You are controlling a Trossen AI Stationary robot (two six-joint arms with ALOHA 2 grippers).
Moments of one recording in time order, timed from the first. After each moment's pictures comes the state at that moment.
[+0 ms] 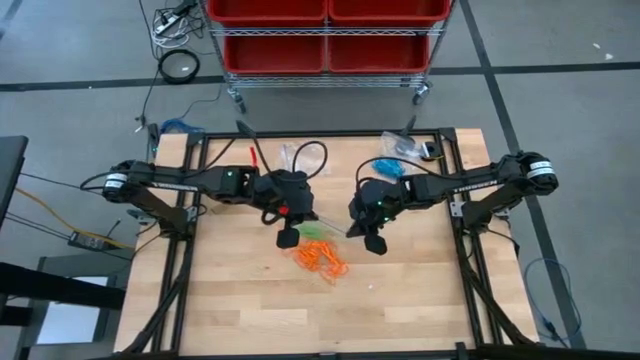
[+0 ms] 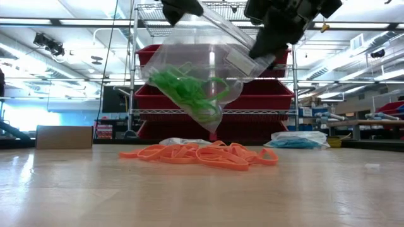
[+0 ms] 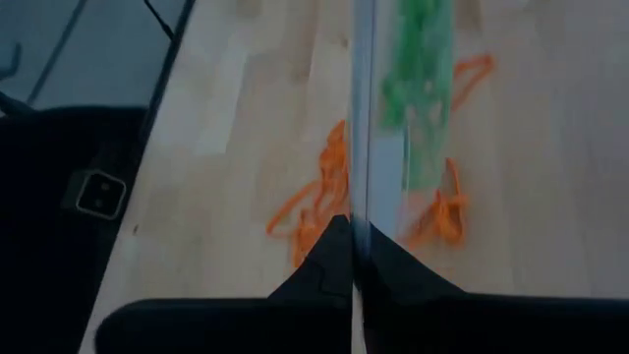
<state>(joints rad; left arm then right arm) -0.06 1.48 1.38 -0.60 0.02 0.02 0.05 1.41 0.98 -0.34 -0.26 0.17</state>
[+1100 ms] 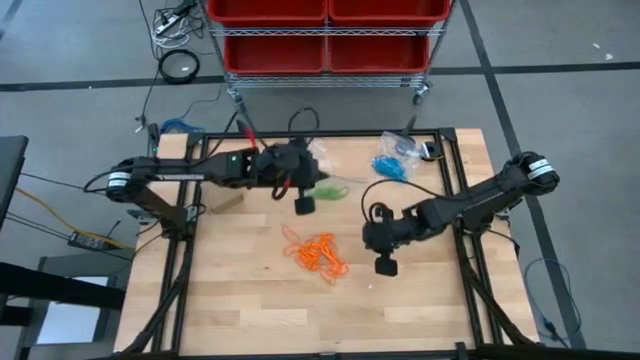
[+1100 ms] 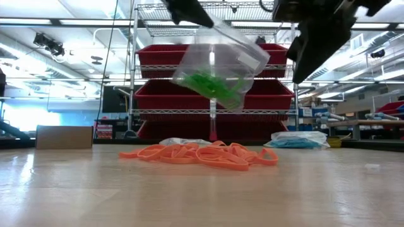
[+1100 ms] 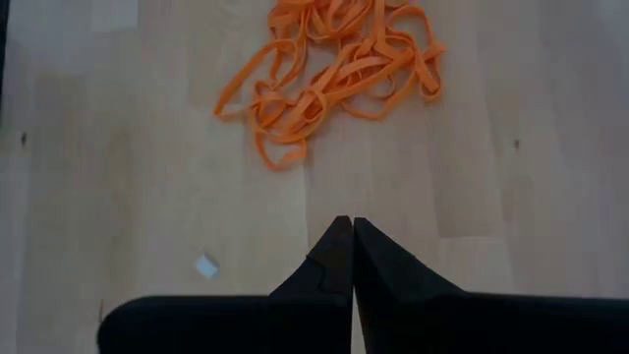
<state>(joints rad) 0.07 1.50 1.38 -0.40 -0.19 0.18 0.33 1.40 0.97 -0.58 0.13 0.38</state>
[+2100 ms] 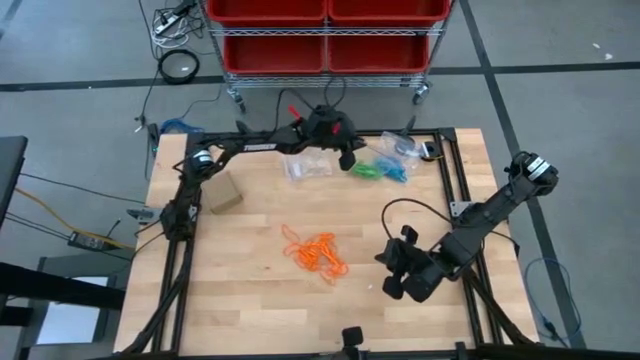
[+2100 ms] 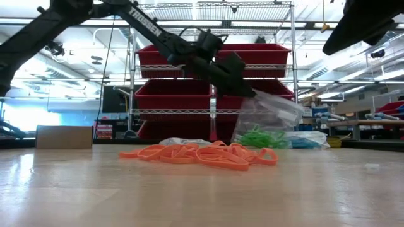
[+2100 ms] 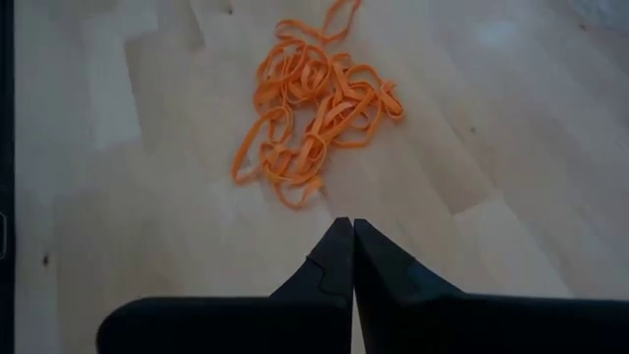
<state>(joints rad) 0.46 2.15 1.65 0.12 0.28 0.12 0.71 1.40 0.97 -0.62 0.67 0.98</state>
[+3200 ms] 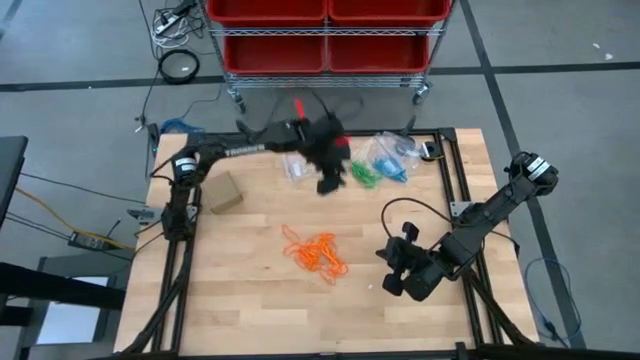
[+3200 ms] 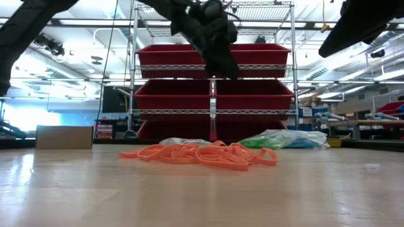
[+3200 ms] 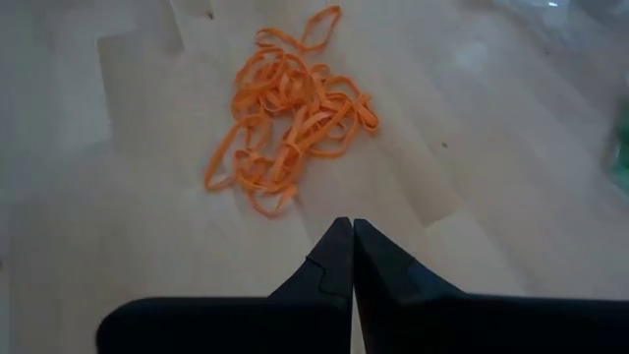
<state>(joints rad) 0.34 2.00 1.83 -0.73 0.39 0.19 0.71 1.40 0.97 -0.66 0.71 0.94</state>
